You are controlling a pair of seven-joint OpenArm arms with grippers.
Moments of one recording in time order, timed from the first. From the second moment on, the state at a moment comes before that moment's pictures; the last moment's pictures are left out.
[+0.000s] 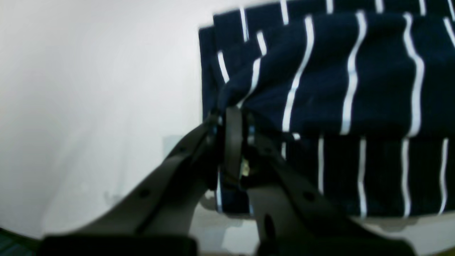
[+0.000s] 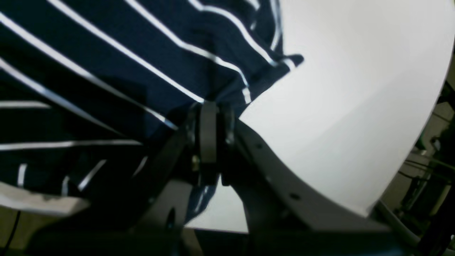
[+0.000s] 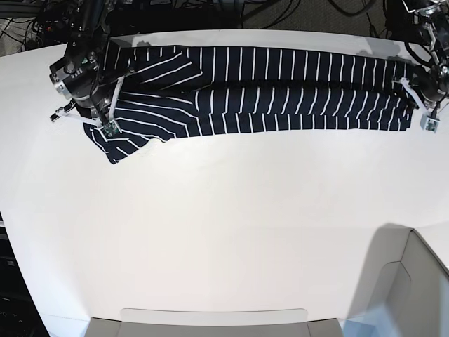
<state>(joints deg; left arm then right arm) 19.3 -28.9 -35.8 88.9 -19.1 -36.9 55.8 -13.7 2.1 16.0 119.5 -7.2 44.5 -73.4</state>
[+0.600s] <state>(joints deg) 21.4 -25.8 -36.0 88.7 -18.0 -36.7 55.7 -17.8 2.1 16.1 119.7 -7.9 44.5 -68.5</state>
